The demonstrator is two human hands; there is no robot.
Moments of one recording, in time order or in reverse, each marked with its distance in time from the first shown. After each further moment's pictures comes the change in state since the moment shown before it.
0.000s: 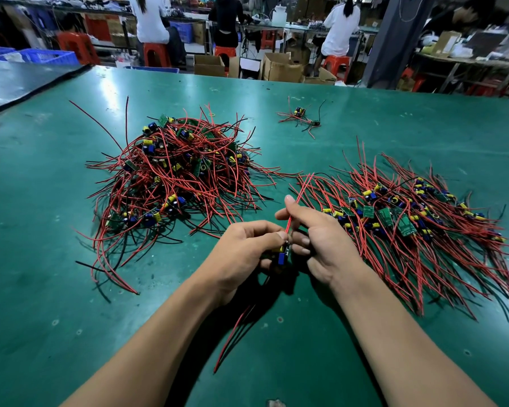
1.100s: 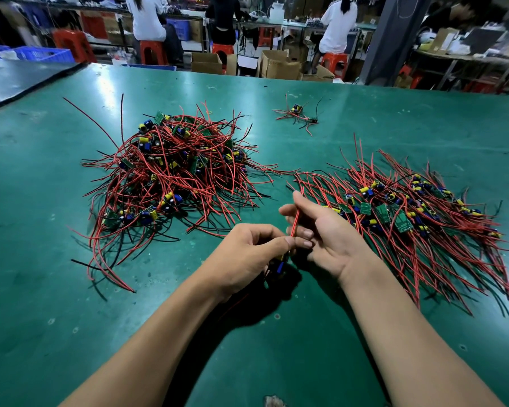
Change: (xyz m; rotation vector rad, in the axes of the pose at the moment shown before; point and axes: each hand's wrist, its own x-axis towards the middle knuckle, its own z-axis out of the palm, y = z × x) left_hand -0.002 -0.004 0.001 0.261 -0.033 0.054; right_hand -0.002 -0.016 -0.006 0.169 -0.075 0.180
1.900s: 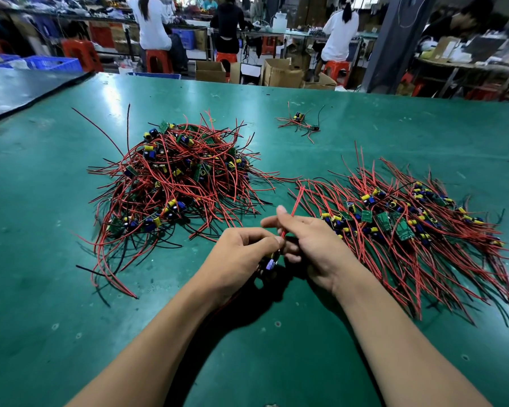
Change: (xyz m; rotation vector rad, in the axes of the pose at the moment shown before) left_hand 0.006 -0.006 -0.005 -0.129 0.115 -0.007; right_hand 0.005 0.017 0.001 -0.315 -0.062 -0.116
